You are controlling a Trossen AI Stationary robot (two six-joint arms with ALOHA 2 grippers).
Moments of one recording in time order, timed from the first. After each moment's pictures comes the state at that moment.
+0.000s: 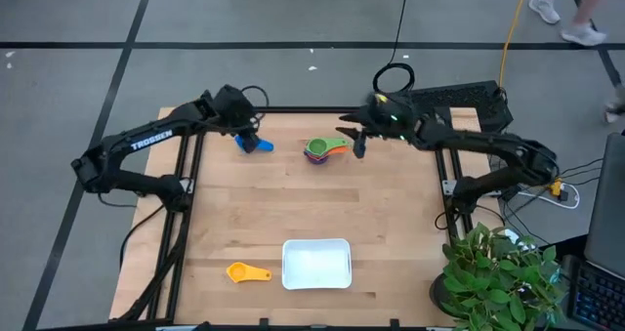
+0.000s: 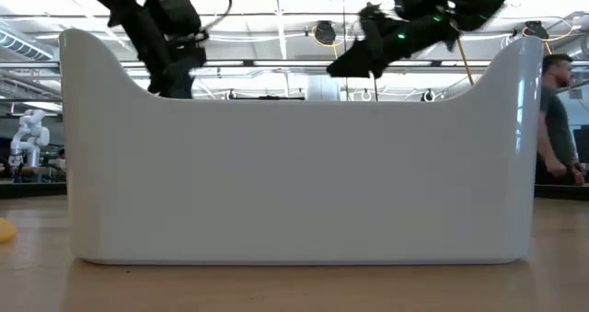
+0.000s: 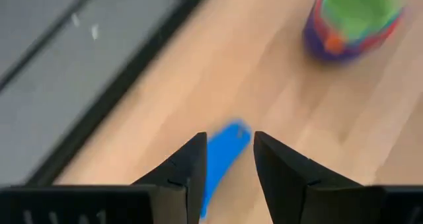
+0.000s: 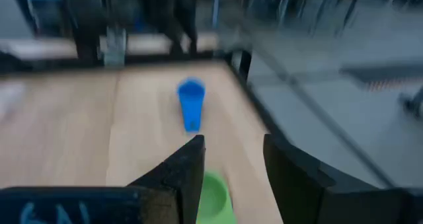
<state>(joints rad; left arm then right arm) 0.69 1.24 0.95 -0.63 0.02 0.10 -0.50 1.32 0.81 0.22 -0.19 -0.13</state>
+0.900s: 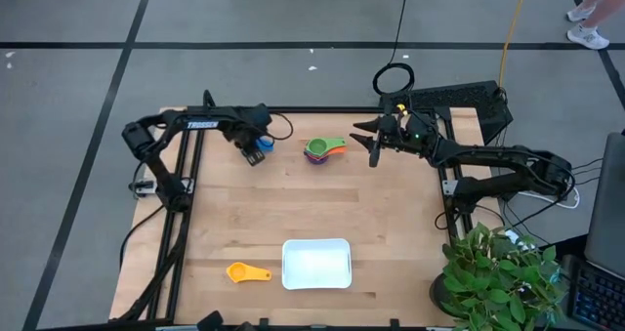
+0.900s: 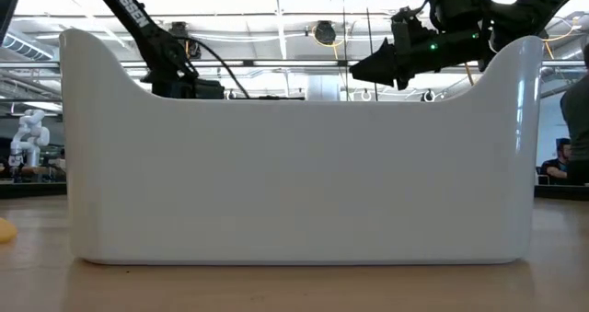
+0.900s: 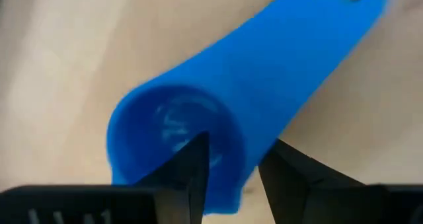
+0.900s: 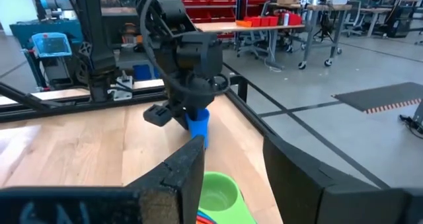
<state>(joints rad) 0.70 1.71 0.94 -0.69 -0.17 0.10 -0.50 1.17 0.48 0.58 -0.18 -0.01</state>
